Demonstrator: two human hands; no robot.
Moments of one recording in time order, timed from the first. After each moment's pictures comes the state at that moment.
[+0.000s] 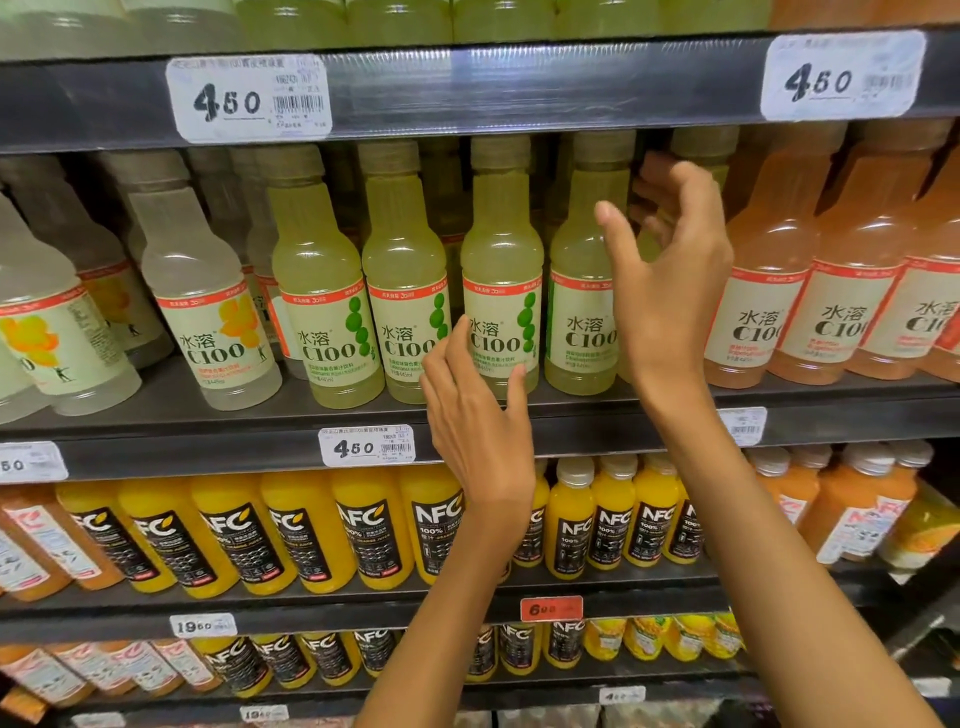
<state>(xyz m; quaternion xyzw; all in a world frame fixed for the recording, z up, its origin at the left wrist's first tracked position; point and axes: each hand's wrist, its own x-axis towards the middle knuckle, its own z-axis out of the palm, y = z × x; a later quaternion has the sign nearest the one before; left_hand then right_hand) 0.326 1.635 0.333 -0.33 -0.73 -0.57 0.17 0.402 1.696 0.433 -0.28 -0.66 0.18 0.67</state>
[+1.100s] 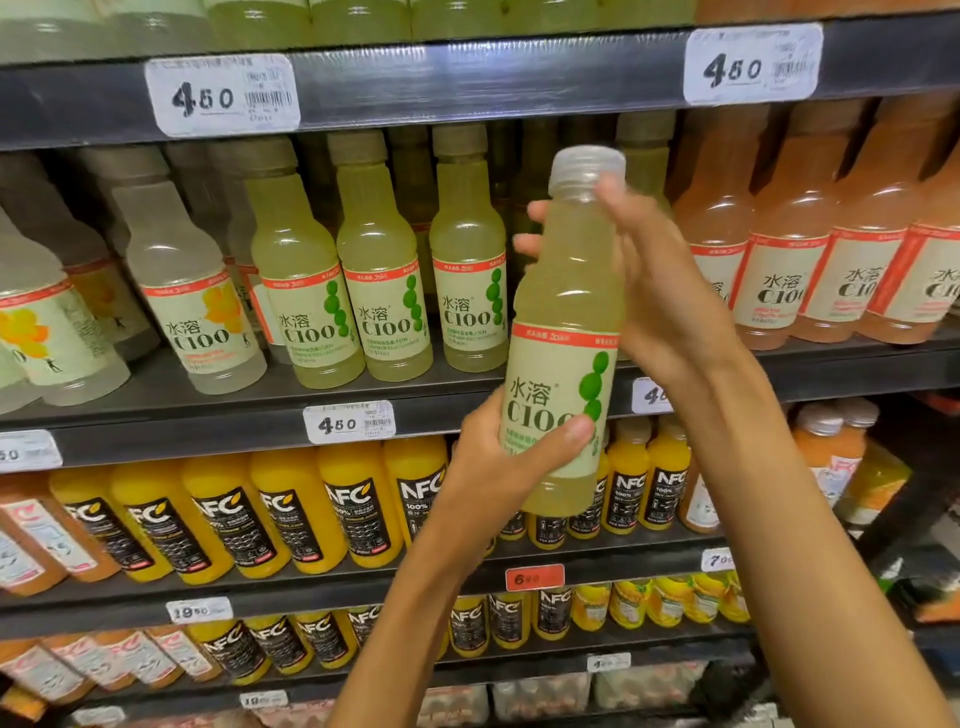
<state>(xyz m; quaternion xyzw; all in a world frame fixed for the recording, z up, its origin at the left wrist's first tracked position) 0.359 1.563 0.343 -0.51 -0.49 -0.61 -0.36 0.452 1.672 0.439 -0.05 -0.61 0.66 0.43</state>
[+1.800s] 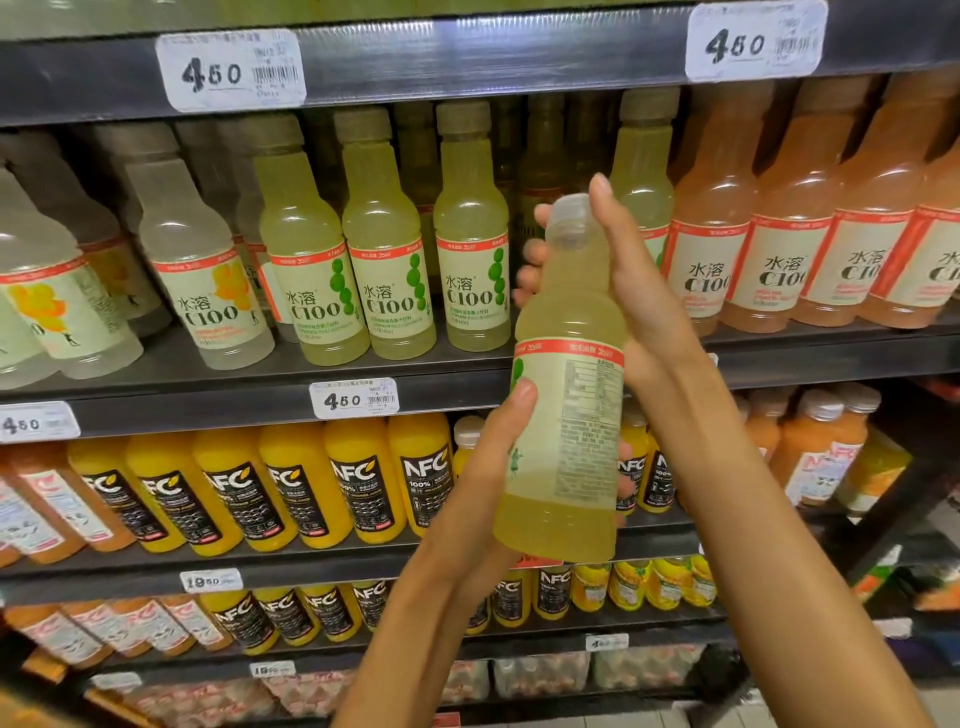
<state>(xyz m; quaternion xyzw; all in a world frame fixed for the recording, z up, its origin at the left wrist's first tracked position) 0.376 1.536 0.340 -0.41 -0.36 -0.63 -0.56 0.443 1.664 0.425 -0.04 -0.48 0.81 0.32</state>
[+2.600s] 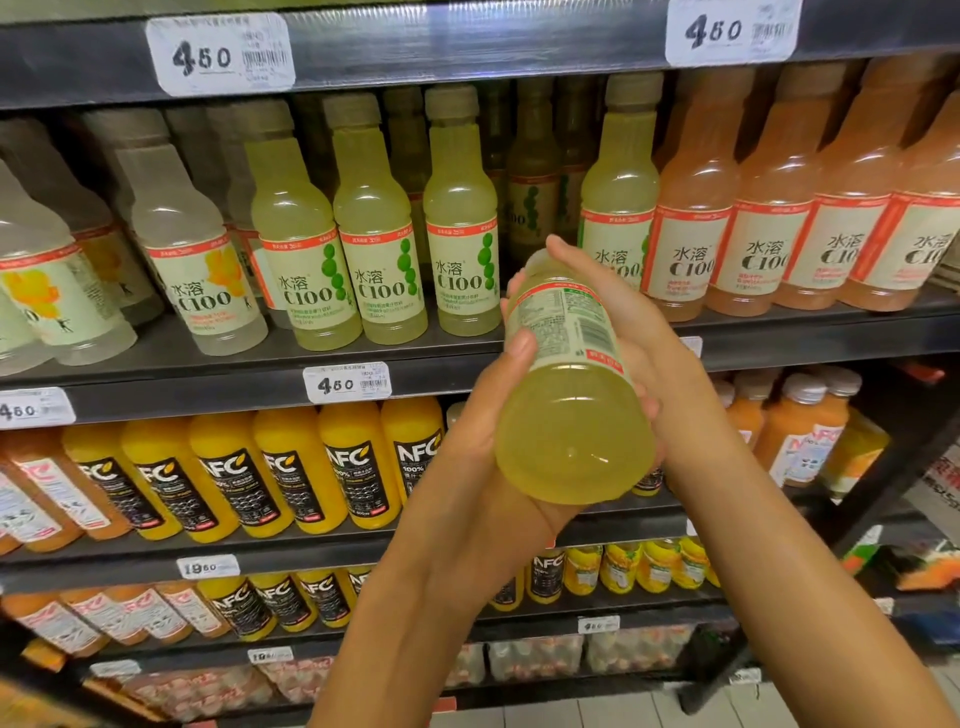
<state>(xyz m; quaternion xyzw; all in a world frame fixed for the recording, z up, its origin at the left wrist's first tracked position) 0.405 1.514 0.382 -0.27 -0.21 -0.67 -0.66 0.449 1.660 0.411 -0.19 -0.42 0.85 0.26</state>
